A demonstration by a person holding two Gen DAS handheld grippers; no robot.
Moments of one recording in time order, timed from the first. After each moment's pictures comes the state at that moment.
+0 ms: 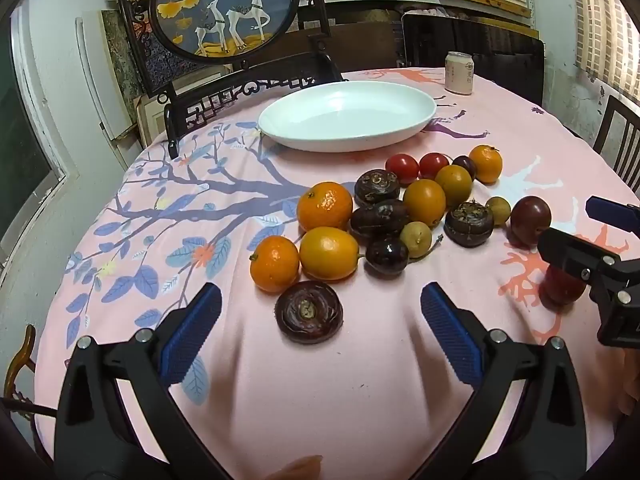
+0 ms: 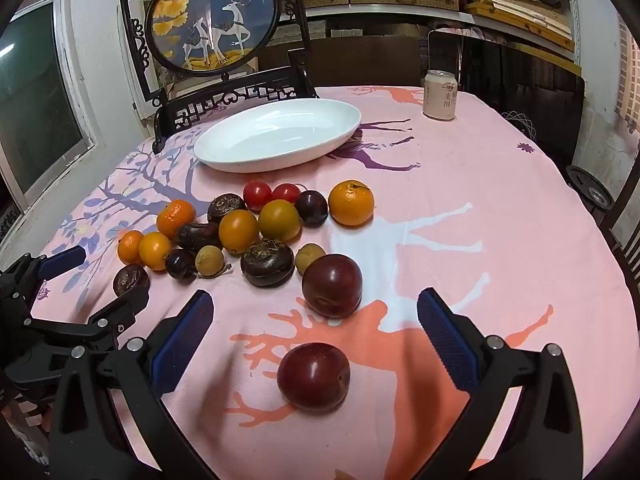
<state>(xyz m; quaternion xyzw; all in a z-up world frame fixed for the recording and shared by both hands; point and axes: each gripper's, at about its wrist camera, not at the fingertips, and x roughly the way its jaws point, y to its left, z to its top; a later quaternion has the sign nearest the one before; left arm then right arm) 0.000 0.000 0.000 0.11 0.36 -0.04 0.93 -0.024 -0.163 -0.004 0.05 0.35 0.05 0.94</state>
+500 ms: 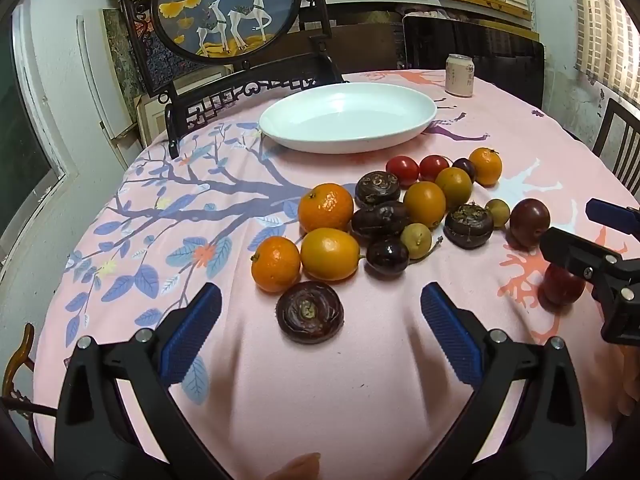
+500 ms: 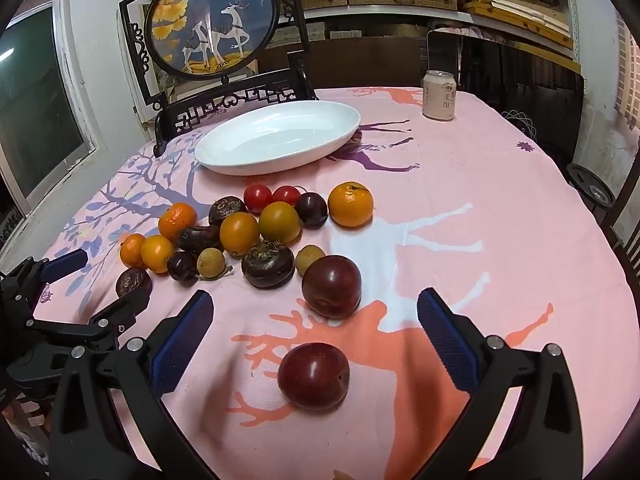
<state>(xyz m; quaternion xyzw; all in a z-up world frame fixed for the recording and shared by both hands) 0.001 0.000 0.000 0.10 0.36 -0.04 0.93 -0.025 -0.164 -0.003 0.05 0.35 0.05 0.93</state>
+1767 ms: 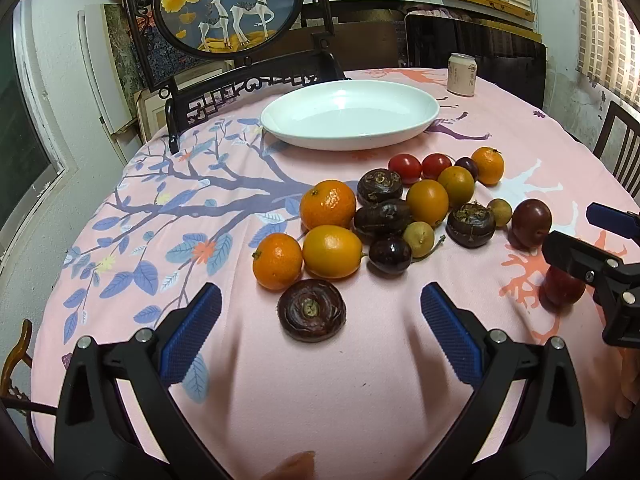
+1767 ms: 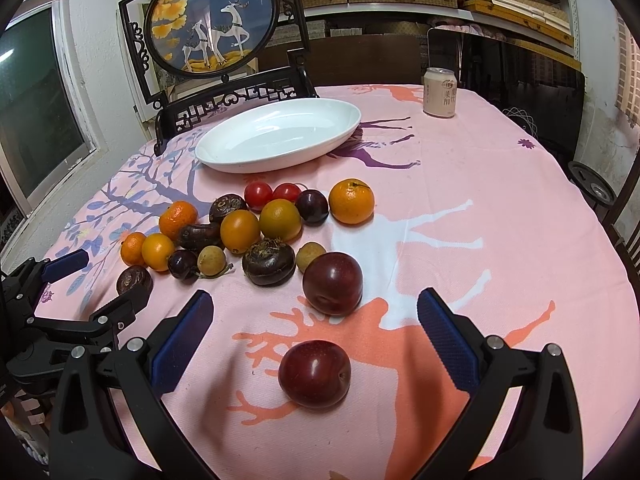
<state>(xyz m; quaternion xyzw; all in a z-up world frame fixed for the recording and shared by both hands) 0.000 0.003 -0.002 0.10 0.36 -0.04 0.93 -0.025 -0.164 -0.004 0.05 0.35 0.05 0.93</state>
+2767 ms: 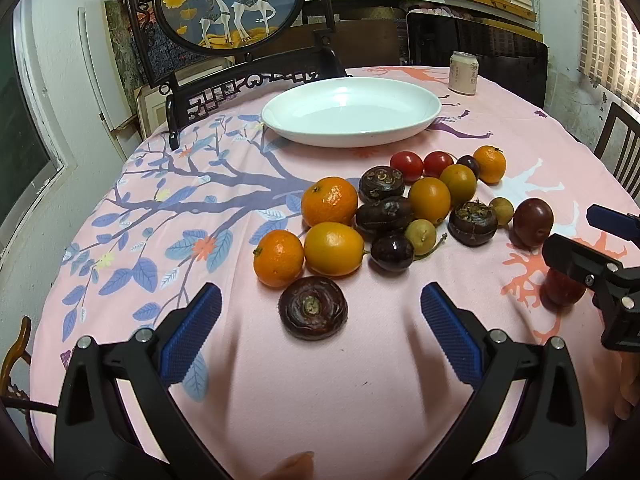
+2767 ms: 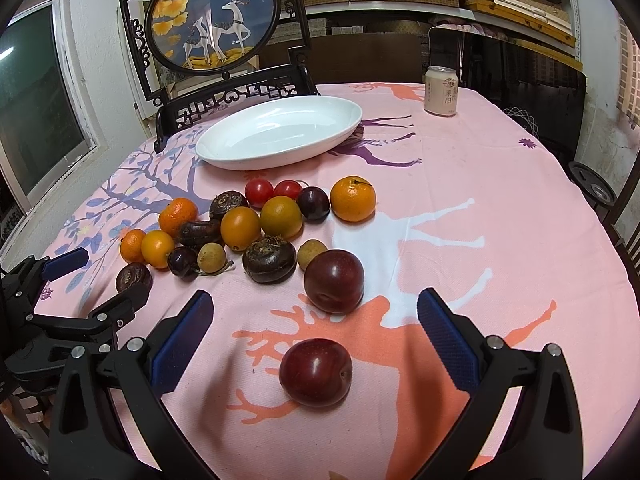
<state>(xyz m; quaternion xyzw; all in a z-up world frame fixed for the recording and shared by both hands) 0.001 0.004 -0.005 0.09 0.36 -0.04 0.93 -0.024 -0.163 -0.006 0.05 0.35 0.05 0.93</state>
